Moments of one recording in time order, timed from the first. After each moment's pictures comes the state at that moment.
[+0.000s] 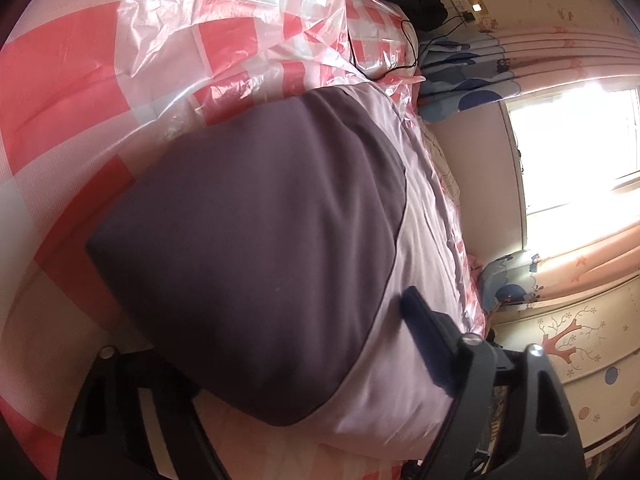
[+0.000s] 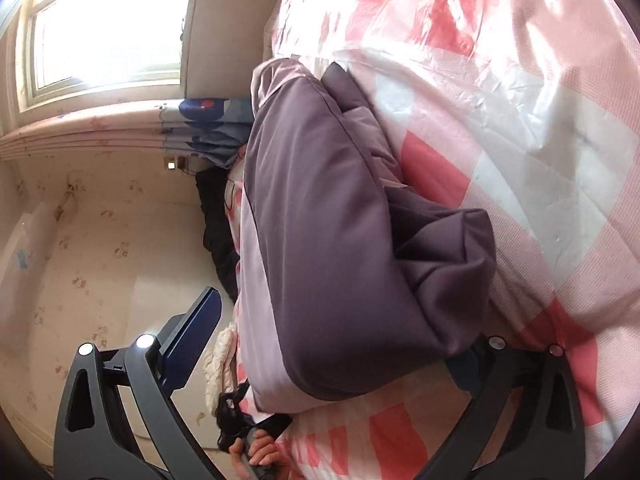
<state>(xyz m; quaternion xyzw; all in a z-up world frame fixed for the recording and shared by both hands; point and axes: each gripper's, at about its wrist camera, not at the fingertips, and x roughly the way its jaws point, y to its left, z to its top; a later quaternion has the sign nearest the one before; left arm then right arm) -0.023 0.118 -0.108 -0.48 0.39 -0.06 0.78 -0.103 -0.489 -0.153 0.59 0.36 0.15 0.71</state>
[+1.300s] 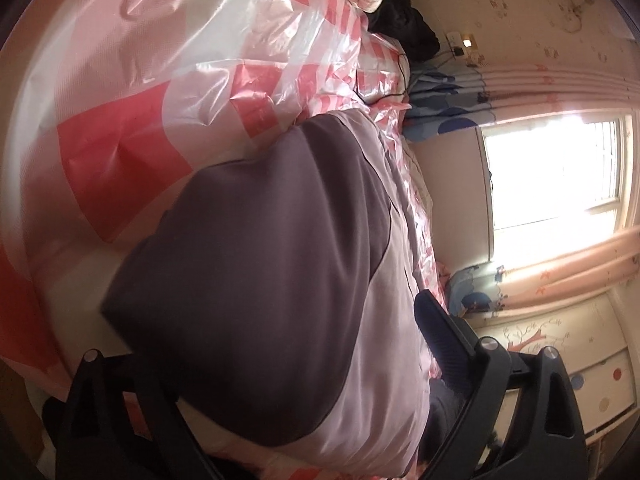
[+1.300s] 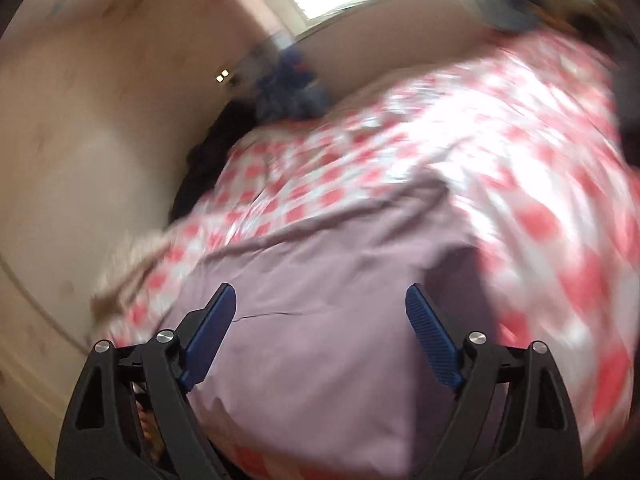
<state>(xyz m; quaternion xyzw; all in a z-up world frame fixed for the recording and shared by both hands) -0.155 0.166 -0.094 -0.54 0.35 -0.07 0.76 -0.213 -0.372 0.026 0.18 0.34 0.14 0.91</state>
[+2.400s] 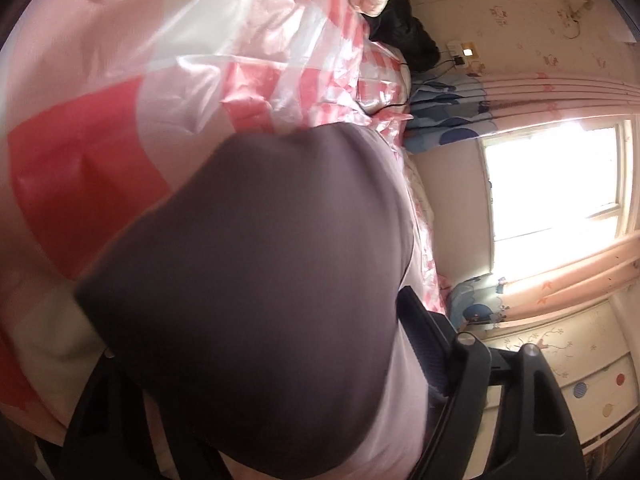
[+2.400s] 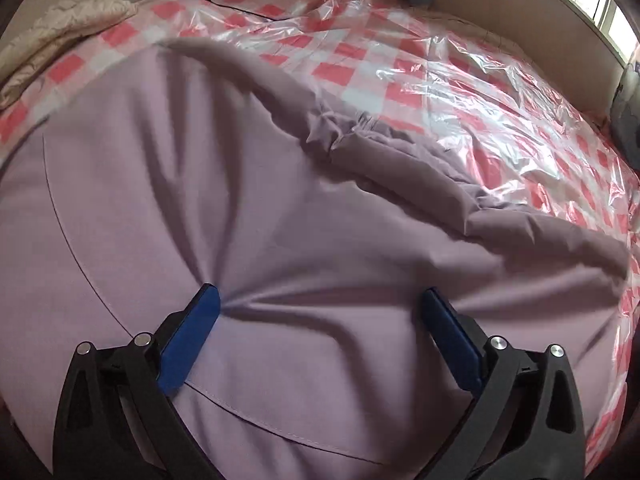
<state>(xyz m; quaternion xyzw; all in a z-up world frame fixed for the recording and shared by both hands) -0.140 0.160 -0.102 -0.54 0.32 -0.07 0.78 -0.059 -0.187 -0.077 -0.14 0.50 0.14 0.84</state>
